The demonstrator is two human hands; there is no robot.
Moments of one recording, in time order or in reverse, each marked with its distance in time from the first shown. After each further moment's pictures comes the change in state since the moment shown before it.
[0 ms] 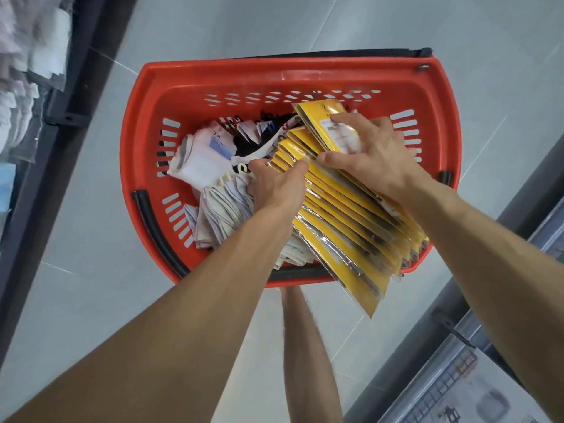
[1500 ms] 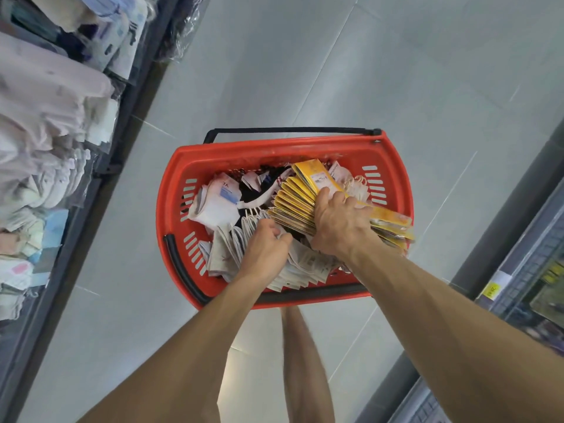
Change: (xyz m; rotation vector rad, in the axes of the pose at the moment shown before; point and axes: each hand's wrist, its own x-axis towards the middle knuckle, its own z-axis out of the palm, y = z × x) left_hand -0.042 0.001 -0.037 0.436 -0.199 0.180; right_hand -0.031 -0.043 -0.006 -0.666 -0.253 0.090
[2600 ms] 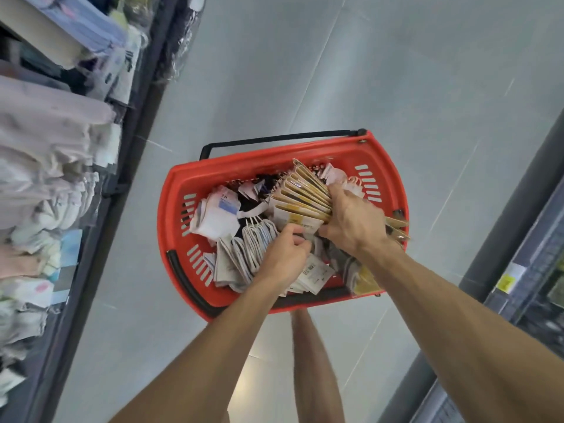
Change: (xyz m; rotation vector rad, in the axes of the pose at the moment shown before) left_hand -0.002 0.018 0.021 0.045 -0.107 0.064; right_hand 0.003 0.040 0.016 0.492 0.367 -0.088
